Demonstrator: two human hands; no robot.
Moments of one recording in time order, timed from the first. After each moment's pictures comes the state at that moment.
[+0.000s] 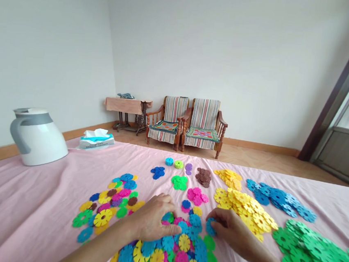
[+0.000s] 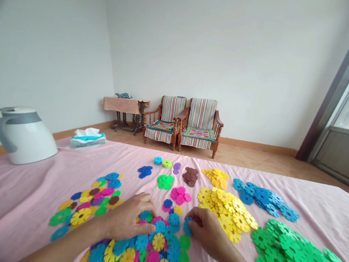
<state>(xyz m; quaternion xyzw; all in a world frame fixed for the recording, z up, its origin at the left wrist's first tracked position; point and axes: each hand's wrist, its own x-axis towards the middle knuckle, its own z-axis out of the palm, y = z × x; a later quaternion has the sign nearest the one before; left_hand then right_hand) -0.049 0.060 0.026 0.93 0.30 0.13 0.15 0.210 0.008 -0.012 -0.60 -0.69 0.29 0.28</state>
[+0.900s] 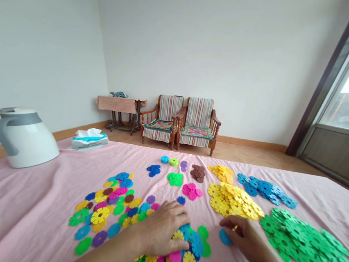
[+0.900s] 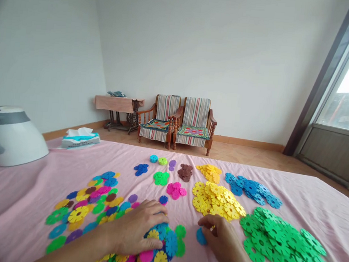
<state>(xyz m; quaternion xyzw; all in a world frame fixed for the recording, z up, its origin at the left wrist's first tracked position) -0.020 0.030 0.028 0.96 0.22 0.10 0.11 0.239 -0.038 -0.021 -0.69 -0.63 0.22 0.28</state>
